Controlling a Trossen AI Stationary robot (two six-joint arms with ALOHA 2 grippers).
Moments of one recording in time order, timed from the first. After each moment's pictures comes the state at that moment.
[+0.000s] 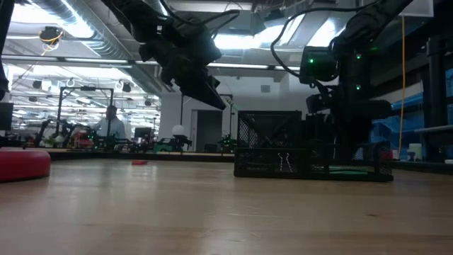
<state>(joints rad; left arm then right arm) 0.38 1.64 1.04 -0.19 0.41 0.50 -0.33 1.49 0.79 -0.70 0.02 -0.20</state>
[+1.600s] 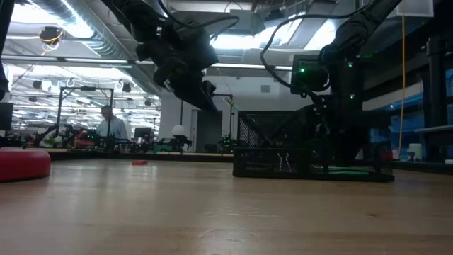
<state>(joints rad) 0.38 1.64 1.04 -0.28 0.41 0.51 -0.27 1.63 0.82 -0.67 0.00 -0.19</state>
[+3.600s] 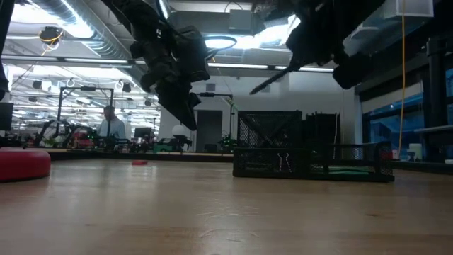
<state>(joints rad) 0.37 1.64 1.04 -0.48 0.31 0.41 0.32 1.75 1.25 -1.14 1.31 -0.53</state>
